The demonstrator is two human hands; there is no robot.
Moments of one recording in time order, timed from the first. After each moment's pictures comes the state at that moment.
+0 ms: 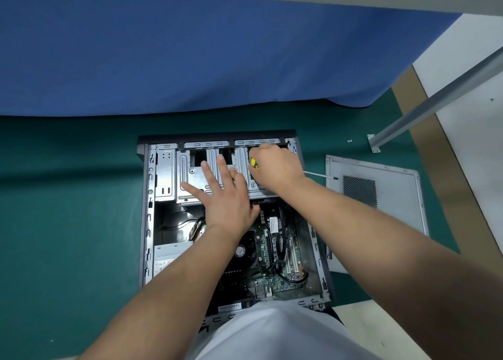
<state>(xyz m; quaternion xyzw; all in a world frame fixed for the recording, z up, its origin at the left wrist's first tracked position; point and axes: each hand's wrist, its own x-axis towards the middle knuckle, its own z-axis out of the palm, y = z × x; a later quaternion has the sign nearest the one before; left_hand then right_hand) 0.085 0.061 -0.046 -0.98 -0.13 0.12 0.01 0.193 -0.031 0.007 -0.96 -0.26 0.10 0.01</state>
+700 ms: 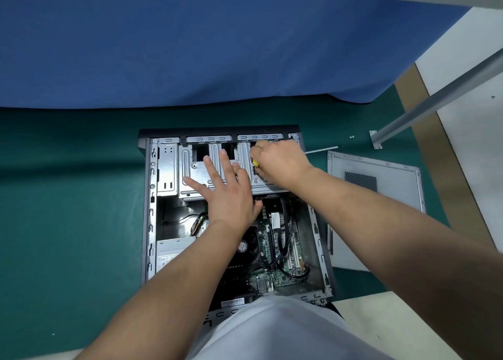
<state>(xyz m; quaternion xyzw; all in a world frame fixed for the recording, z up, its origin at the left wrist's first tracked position) 0.084 0.062 -0.050 -0.99 -0.13 0.11 0.01 0.201 -0.038 0.010 -0.90 -0.41 0.06 -0.14</state>
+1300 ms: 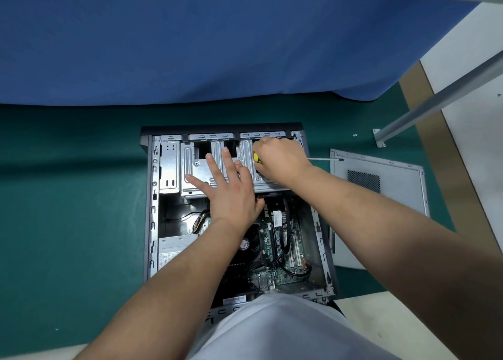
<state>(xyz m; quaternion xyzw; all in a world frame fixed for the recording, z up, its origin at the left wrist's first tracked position) 0.085 0.062 -0.053 -0.99 -0.13 0.11 0.01 0.200 -0.028 0.011 -0.93 -0.34 0.10 -0.08</state>
